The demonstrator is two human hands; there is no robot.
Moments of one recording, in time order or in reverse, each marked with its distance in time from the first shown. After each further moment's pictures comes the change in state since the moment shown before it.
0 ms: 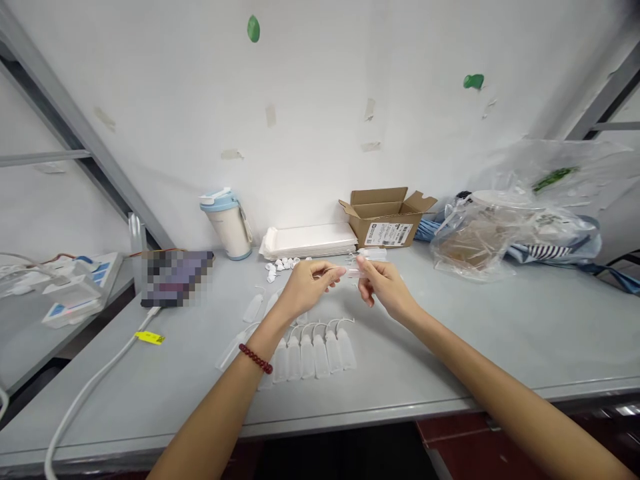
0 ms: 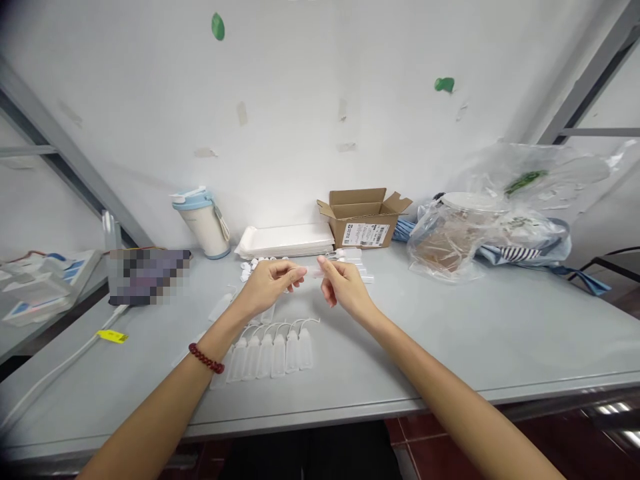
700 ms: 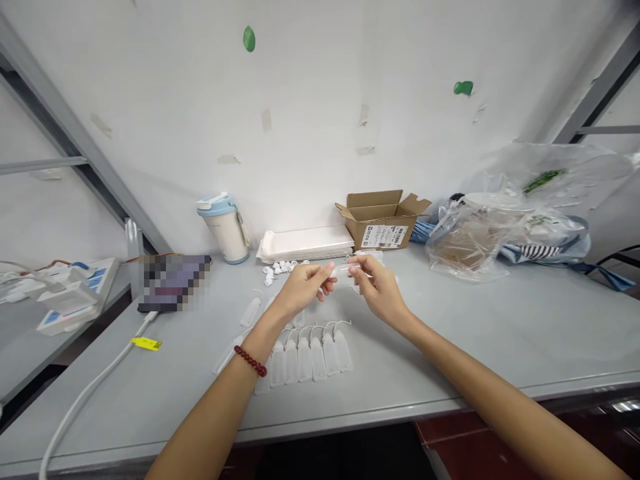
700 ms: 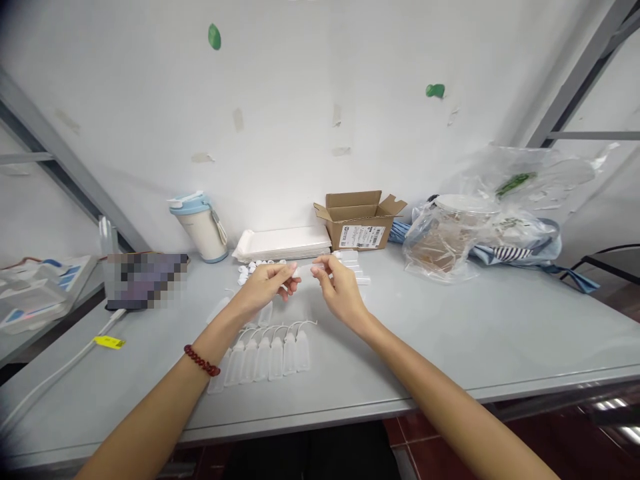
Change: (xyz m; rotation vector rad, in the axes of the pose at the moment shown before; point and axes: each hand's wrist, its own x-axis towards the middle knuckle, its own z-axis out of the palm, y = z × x) left_hand 0.003 -0.002 0.000 -0.201 -0.044 -0.208; right_hand 0.001 0.011 0.003 -0.314 0.199 -0.288
